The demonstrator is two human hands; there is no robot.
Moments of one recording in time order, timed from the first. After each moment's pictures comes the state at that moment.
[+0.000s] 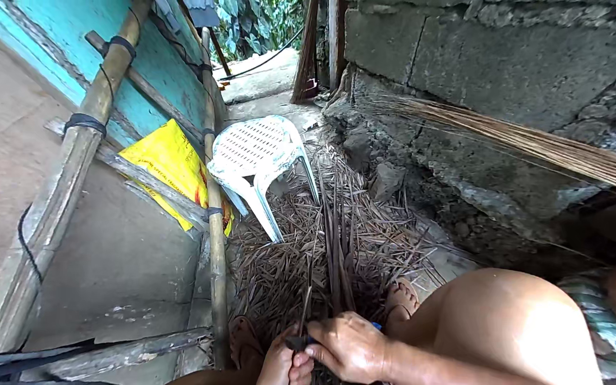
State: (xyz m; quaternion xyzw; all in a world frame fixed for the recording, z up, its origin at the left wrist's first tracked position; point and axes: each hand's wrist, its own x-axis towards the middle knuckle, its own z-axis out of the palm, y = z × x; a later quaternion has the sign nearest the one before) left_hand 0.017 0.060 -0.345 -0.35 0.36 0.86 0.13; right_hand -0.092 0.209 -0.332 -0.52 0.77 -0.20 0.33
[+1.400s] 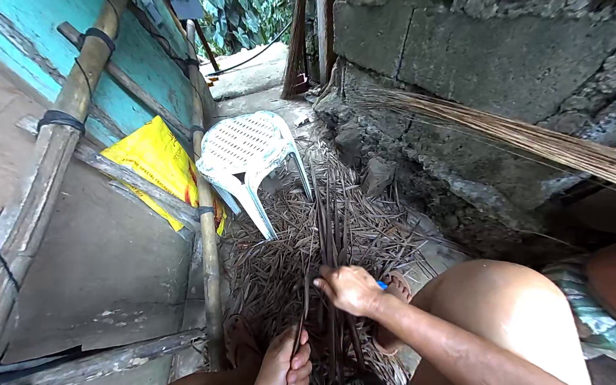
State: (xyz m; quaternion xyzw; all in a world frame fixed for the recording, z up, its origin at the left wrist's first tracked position) left_hand 0.020 0.060 -0.350 -0.33 0.35 0.86 0.18; right_hand -0.155 0.206 -0.342 -0.33 0.88 -0.11 0.33
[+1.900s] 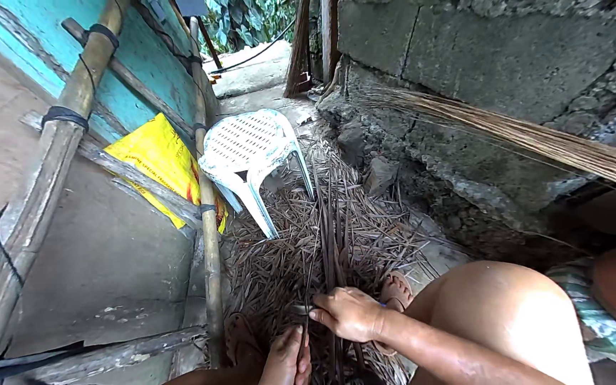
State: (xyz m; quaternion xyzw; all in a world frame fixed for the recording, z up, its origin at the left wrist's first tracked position) left_hand 0.021 0.068 -0.352 -0.36 0.49 0.78 0.16; right_hand -0.130 0.206 -0.336 -0.42 0.79 -0.14 0.42
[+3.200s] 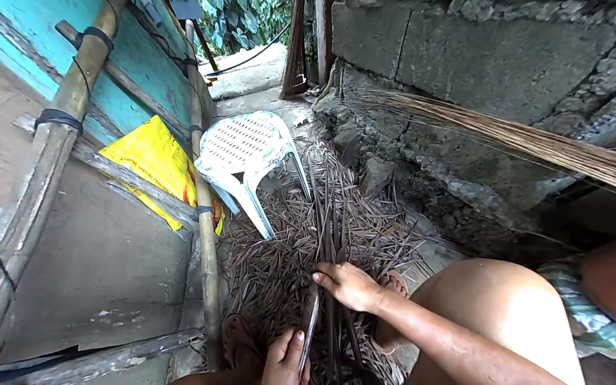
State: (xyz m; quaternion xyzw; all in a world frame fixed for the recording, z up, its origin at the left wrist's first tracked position) left_hand 0.030 0.073 -0.351 -0.28 0.66 0.69 0.10; right_hand -0.162 0.211 -0.342 -0.31 0.84 -0.26 0.37
